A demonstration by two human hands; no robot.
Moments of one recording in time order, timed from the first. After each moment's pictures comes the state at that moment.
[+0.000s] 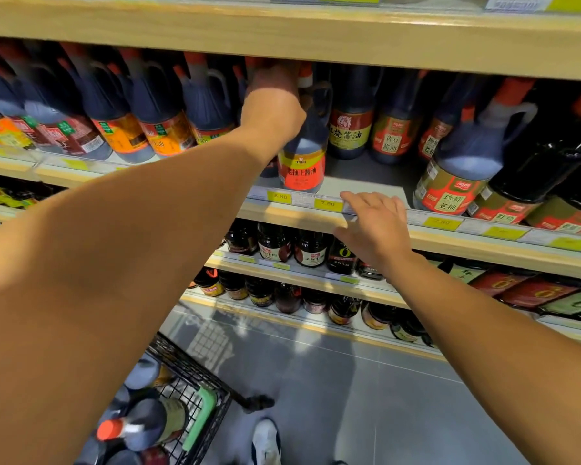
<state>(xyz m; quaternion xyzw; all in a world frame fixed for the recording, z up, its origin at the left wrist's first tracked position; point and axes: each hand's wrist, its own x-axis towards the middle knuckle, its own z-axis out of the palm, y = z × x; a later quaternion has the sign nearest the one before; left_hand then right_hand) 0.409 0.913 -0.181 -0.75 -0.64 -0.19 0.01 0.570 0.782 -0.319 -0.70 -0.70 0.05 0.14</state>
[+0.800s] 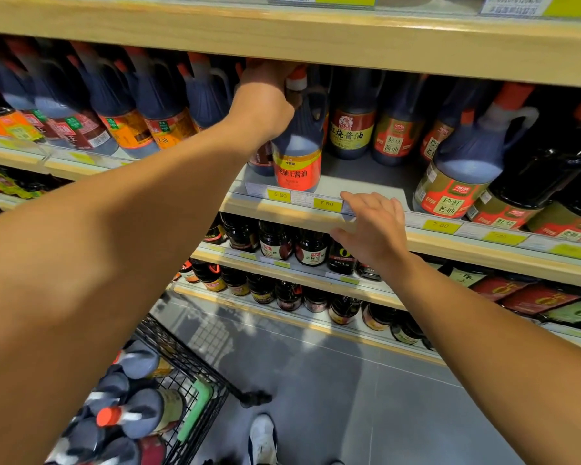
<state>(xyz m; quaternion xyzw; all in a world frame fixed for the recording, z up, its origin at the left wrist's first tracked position) 0.387 0.907 -0.177 -0.78 -0.57 -0.25 -0.03 0.573 0.780 -0.318 -0.68 -0.72 0.06 0.15</state>
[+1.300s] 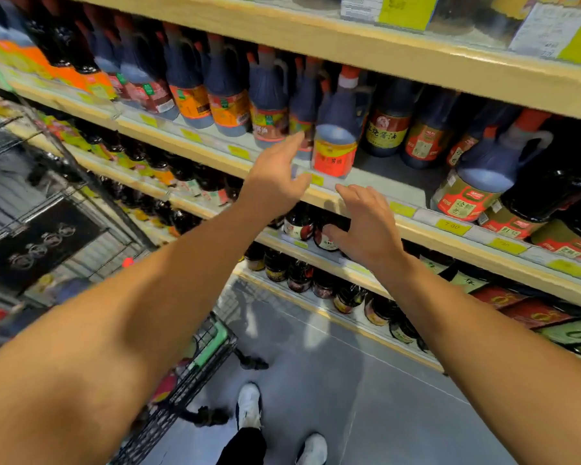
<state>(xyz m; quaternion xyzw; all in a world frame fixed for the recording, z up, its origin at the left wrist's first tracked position) 0.334 0.756 -0.223 -0.73 -0.60 -0.30 -0.16 0.522 0.729 -0.267 -0.59 -0.79 0.07 0.17</state>
